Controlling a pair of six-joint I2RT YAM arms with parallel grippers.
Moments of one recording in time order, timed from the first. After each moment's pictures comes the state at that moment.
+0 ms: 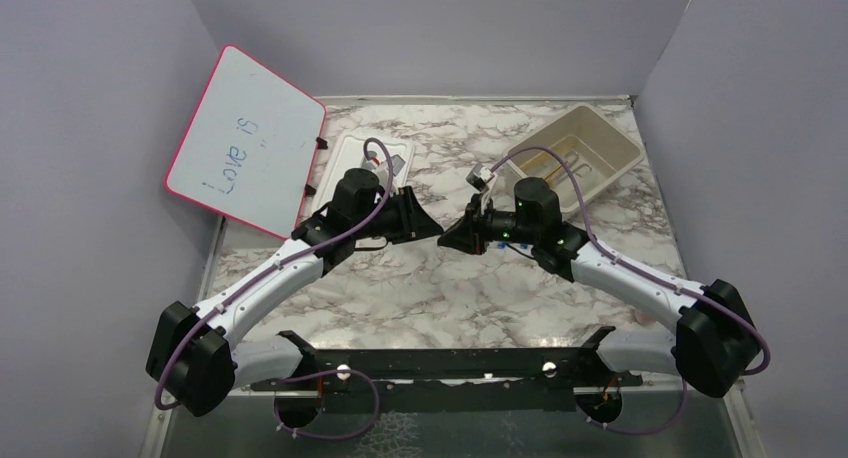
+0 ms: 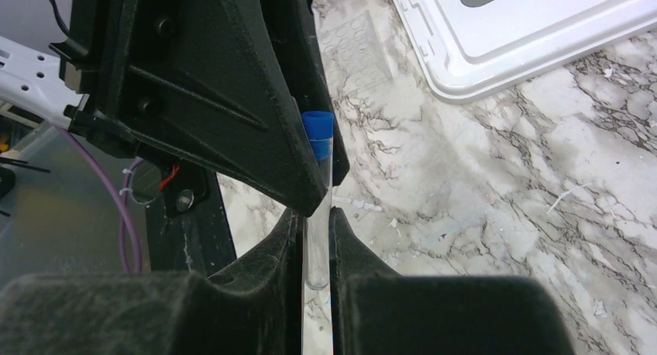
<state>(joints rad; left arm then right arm) -0.62 1.17 0.83 -0.12 0.44 -0.82 0.68 1.24 0.73 0.20 -0.59 0.23</state>
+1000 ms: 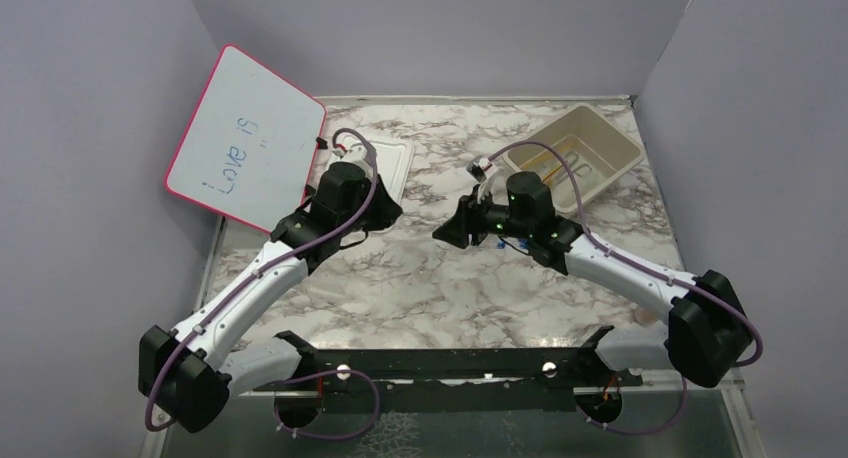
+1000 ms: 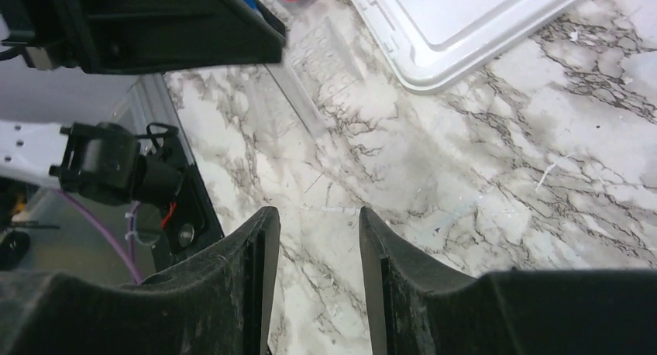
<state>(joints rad) -0.58 1.11 0.91 -0.34 0.10 -0.63 0.68 1.27 0.77 0.17 -0.50 0.33</state>
